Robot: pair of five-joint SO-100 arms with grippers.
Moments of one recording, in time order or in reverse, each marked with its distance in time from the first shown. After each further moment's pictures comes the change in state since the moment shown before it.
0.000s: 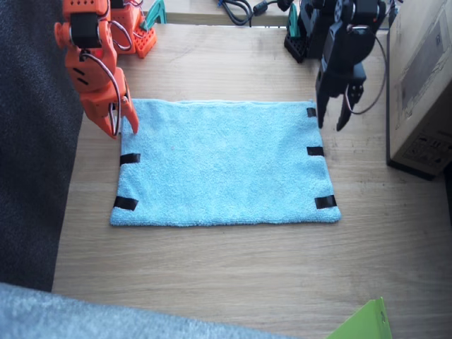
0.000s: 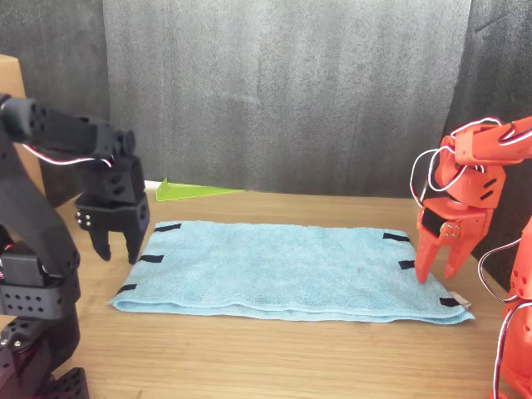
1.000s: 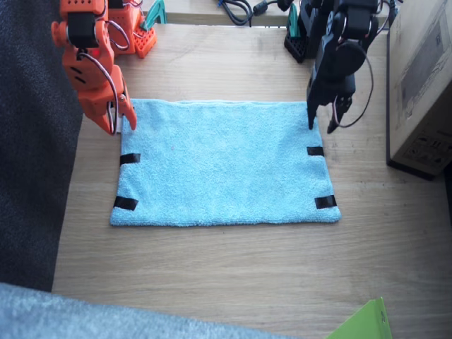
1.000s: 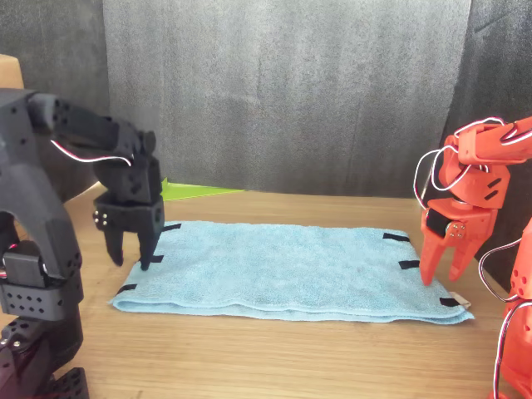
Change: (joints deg) arm 0 -4.3 -11.5 -7.4 5.8 -1.4; arm 1 -1.0 0.2 -0.1 2.0 -2.1
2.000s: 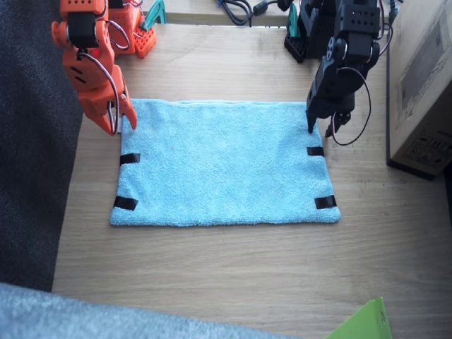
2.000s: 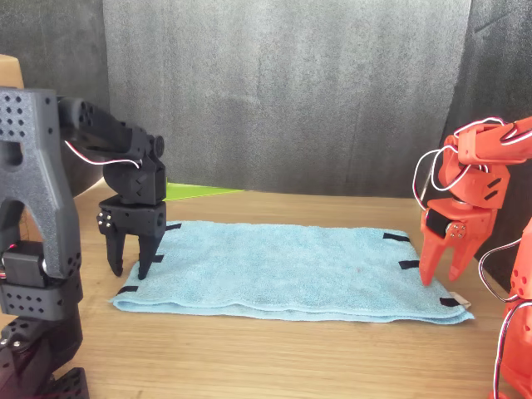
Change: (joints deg) arm 0 0.0 -11.6 -11.1 6.2 1.0; arm 1 0.0 0.0 1.0 0.3 -1.0
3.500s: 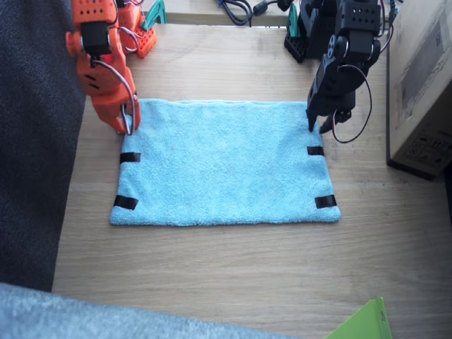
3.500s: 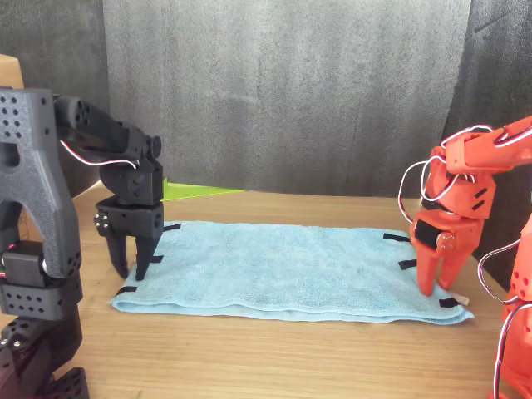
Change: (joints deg) arm 0 0.7 2.2 2.2 -0.3 1.1; arm 1 2.8 -5.7 0.8 -2.8 0.2
